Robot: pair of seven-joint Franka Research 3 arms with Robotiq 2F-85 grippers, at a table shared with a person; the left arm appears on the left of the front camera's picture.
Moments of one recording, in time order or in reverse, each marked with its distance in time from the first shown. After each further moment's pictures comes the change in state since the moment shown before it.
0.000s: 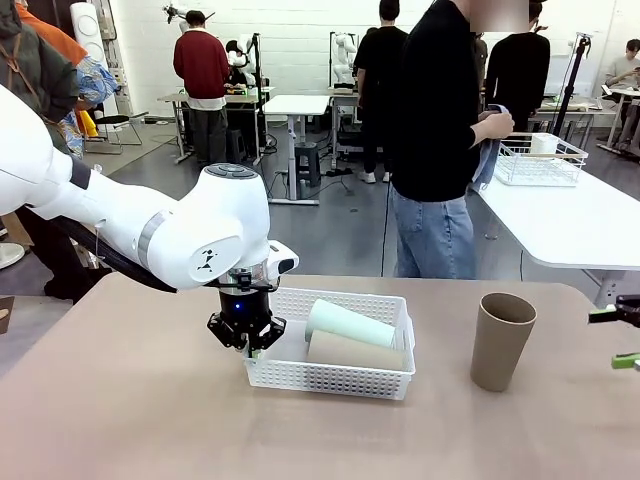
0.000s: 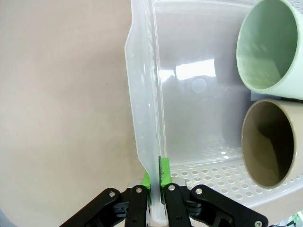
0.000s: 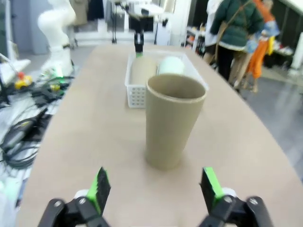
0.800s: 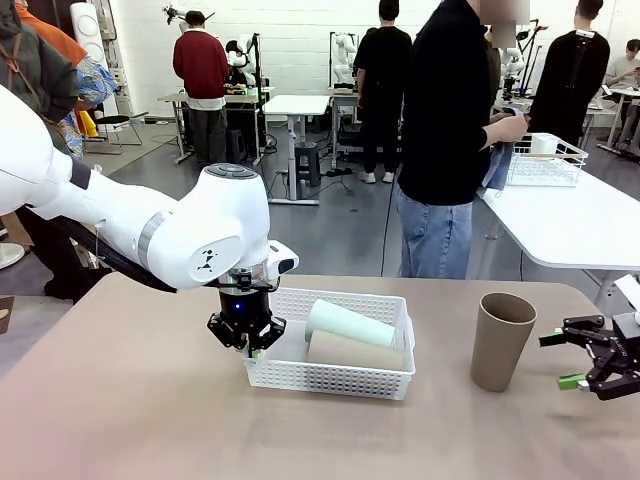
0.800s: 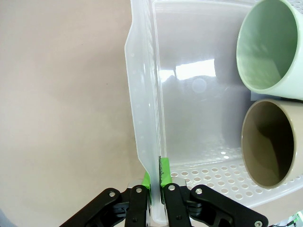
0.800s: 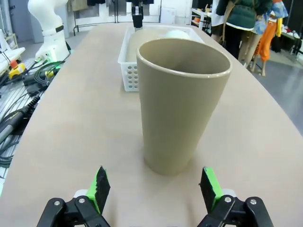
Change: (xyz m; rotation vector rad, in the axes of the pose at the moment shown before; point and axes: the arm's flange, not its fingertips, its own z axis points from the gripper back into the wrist) left arm 0.000 0.000 0.000 0.000 0.000 0.000; right arm -0.017 -0.008 -0.071 0.032 0.078 -0.026
